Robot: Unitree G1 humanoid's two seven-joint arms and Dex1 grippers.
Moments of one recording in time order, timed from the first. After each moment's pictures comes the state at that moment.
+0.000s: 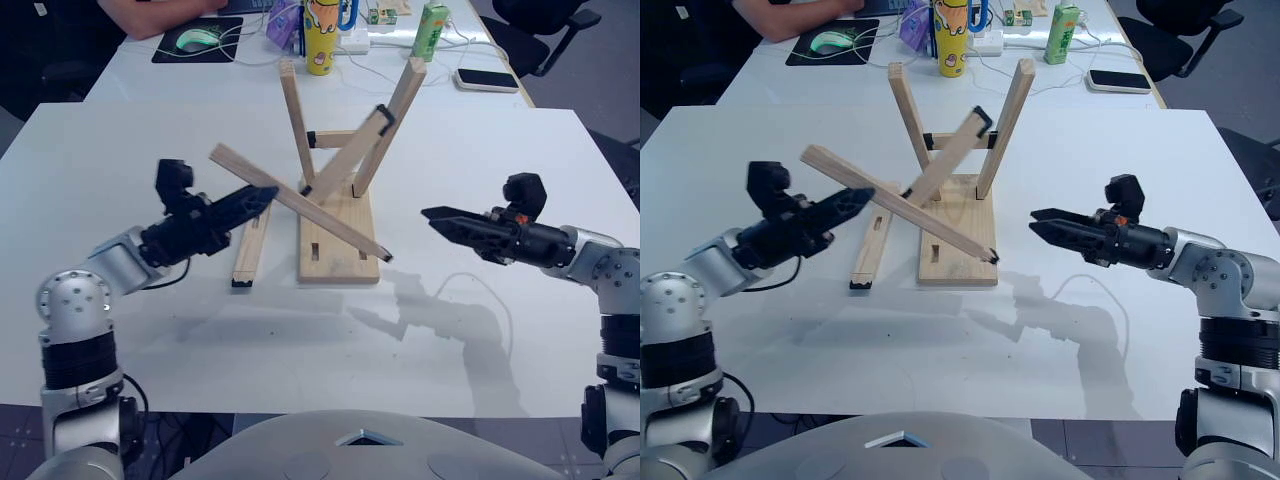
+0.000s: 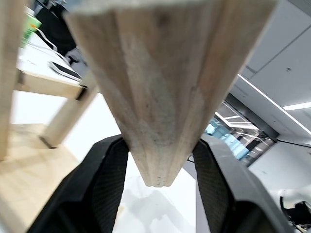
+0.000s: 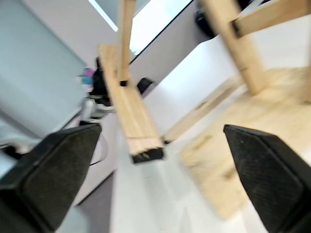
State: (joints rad) left arm -0.20 0.55 0.32 -0.19 -1.31 1.01 -0.69; right arm -0.25 -0.74 -0.22 0.07 0.88 0.94 1.15
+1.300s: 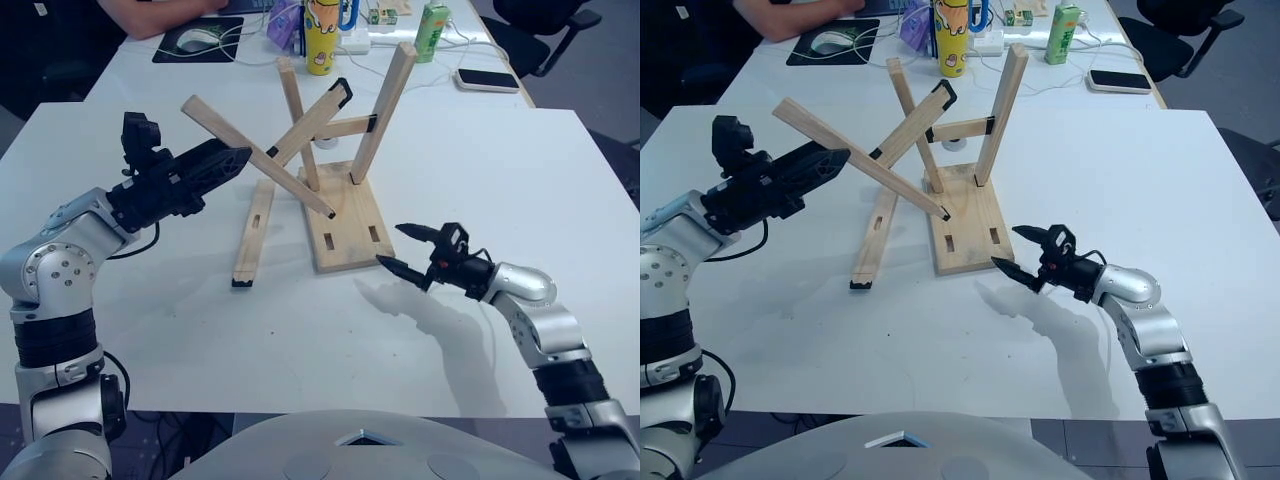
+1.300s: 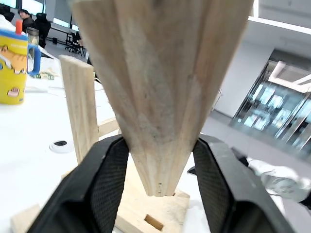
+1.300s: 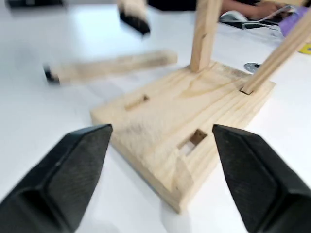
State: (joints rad) left arm -0.33 0.61 0.24 -0.22 -0.93 0.77 -0.77; right arm 0.01 -0.50 0.02 -0.09 0.56 0.21 0.71
